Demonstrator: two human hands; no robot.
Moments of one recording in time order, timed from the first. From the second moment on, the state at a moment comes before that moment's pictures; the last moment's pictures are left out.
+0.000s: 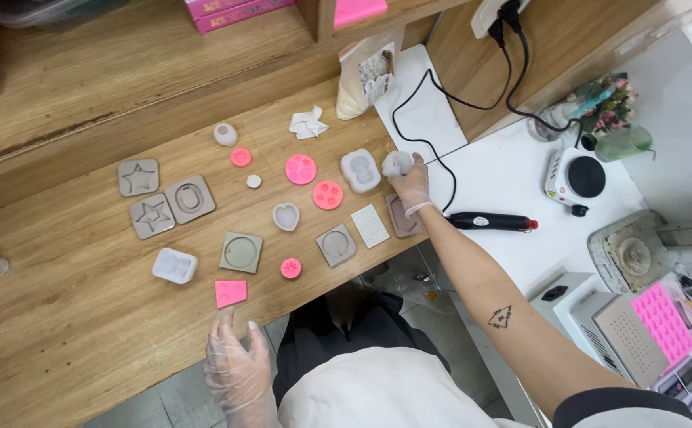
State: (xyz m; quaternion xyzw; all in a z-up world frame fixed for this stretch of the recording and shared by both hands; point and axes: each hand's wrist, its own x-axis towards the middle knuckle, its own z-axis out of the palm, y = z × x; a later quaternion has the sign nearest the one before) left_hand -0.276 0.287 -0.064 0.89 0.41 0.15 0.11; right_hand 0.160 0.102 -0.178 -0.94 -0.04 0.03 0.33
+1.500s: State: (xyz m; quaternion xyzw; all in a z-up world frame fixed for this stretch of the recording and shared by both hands) left_hand -0.001 -0.009 0.137 0.48 -0.08 -0.05 0.87; right_hand -0.011 -0.092 0.142 -0.76 0.03 -0.40 0.52
